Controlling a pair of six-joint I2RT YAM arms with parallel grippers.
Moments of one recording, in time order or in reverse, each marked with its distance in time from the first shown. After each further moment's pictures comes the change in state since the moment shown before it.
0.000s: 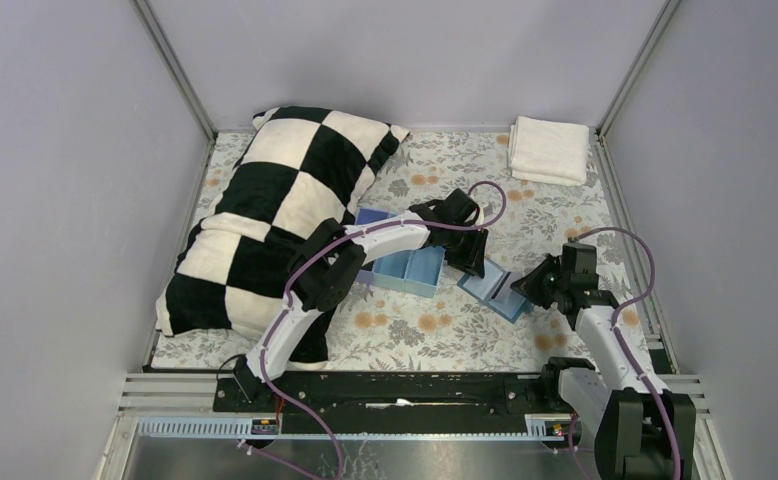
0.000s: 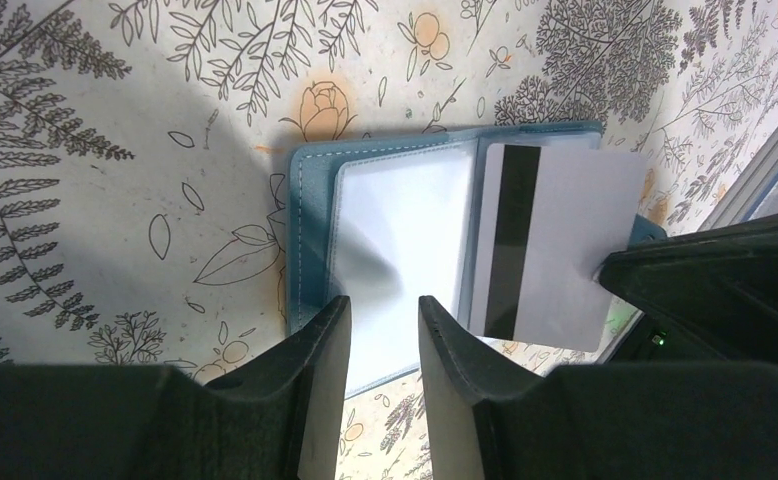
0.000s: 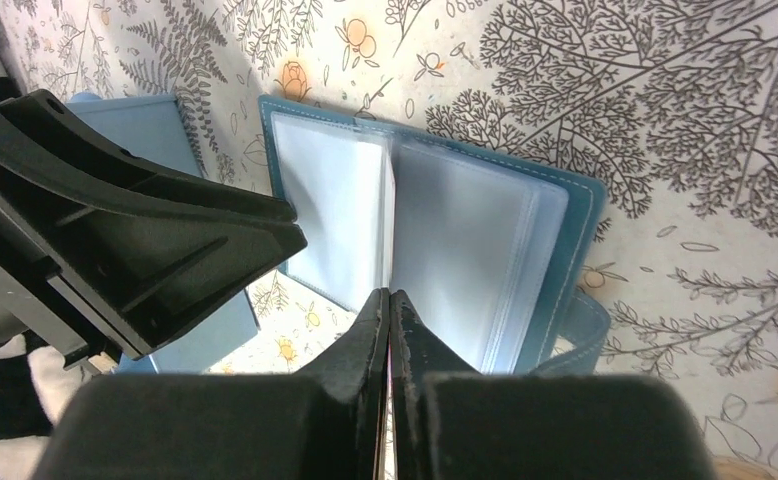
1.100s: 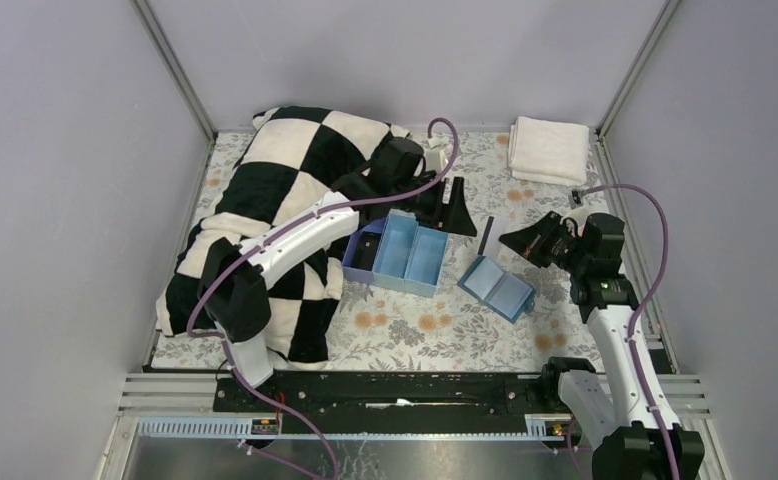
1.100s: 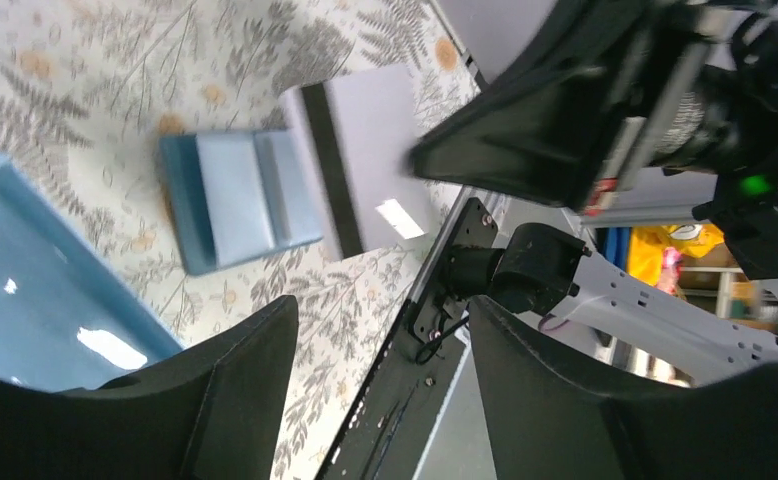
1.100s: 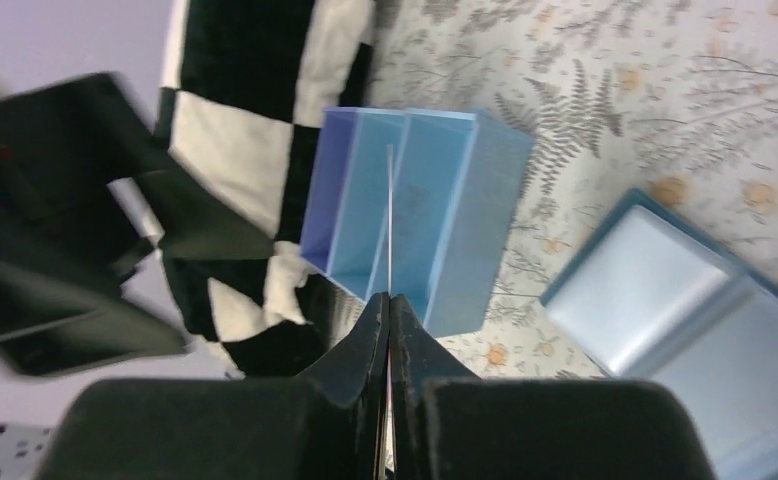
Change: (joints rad) left arm 0.091 -0.550 -0.170 0.013 0.158 0.016; right arm -0.002 -0.107 0.245 0.048 -0.330 -0.041
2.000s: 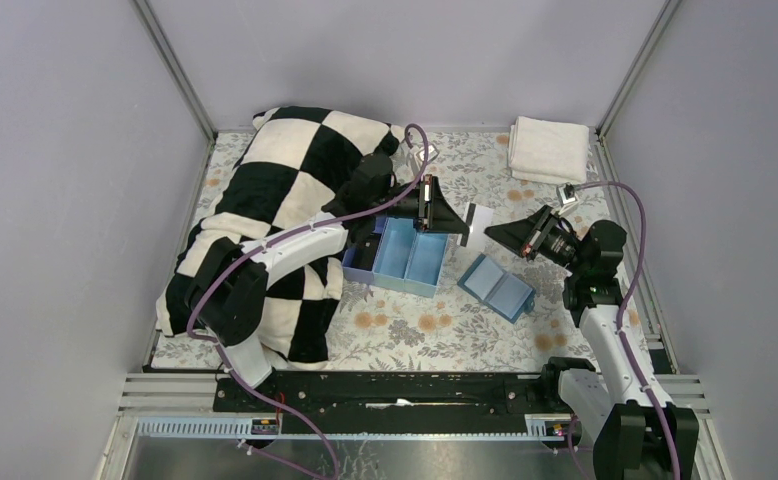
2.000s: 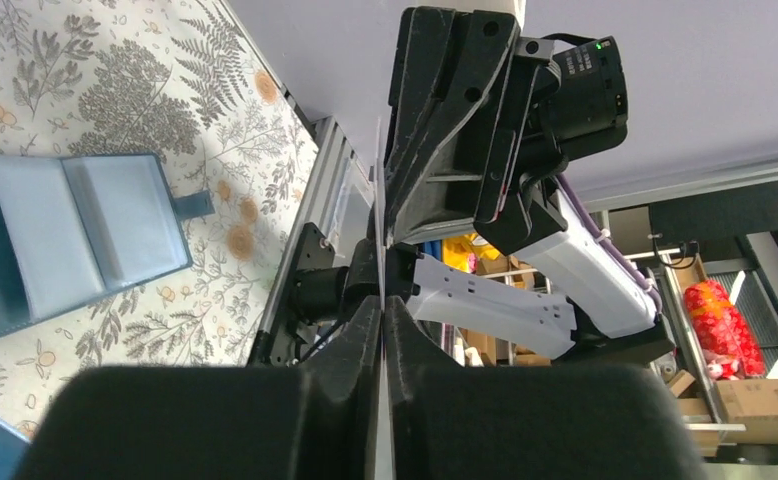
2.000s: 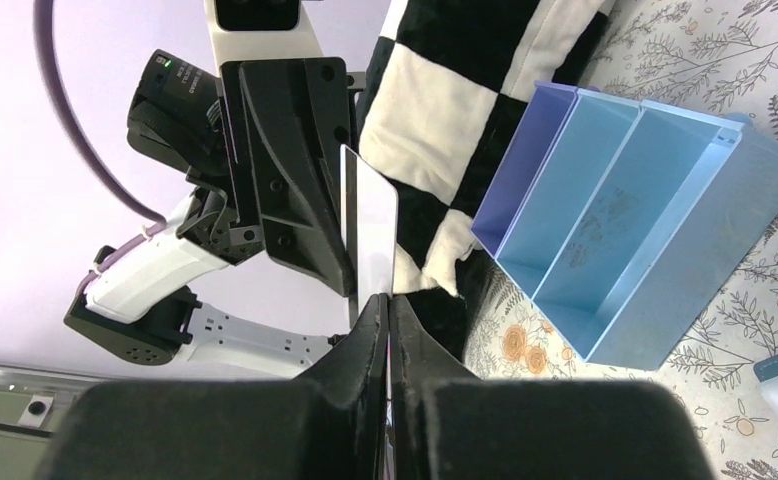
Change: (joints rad) left arm 0.090 -0.058 -0.401 0.751 0.297 -0.524; right arm -0.001 0.054 -0.162 0.668 -0.351 0.417
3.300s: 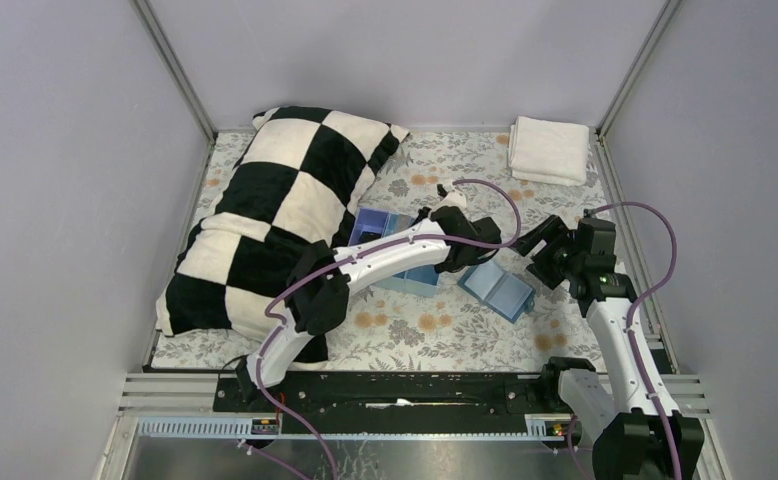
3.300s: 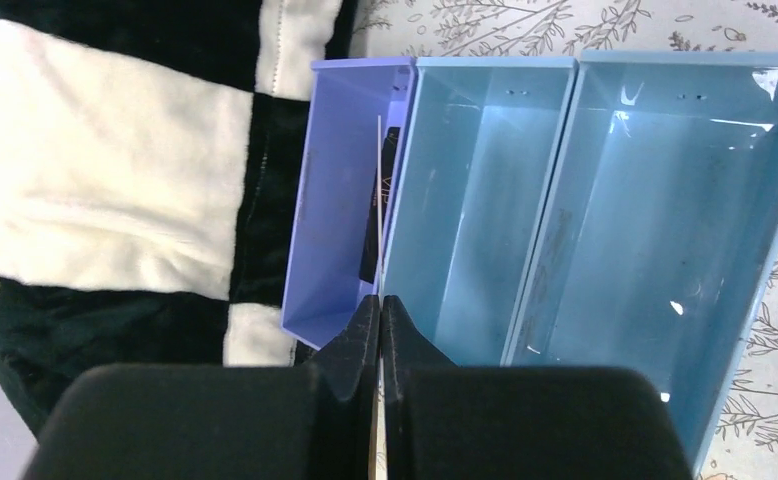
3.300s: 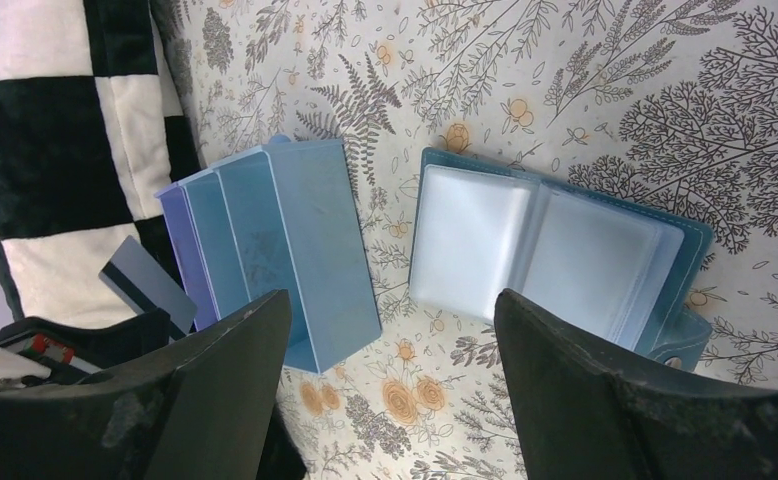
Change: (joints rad) left arm -0.382 0.492 0.805 -1.725 -1.850 0.249; right arm -0.007 -0.007 0.152 -0.851 0.652 -0.321
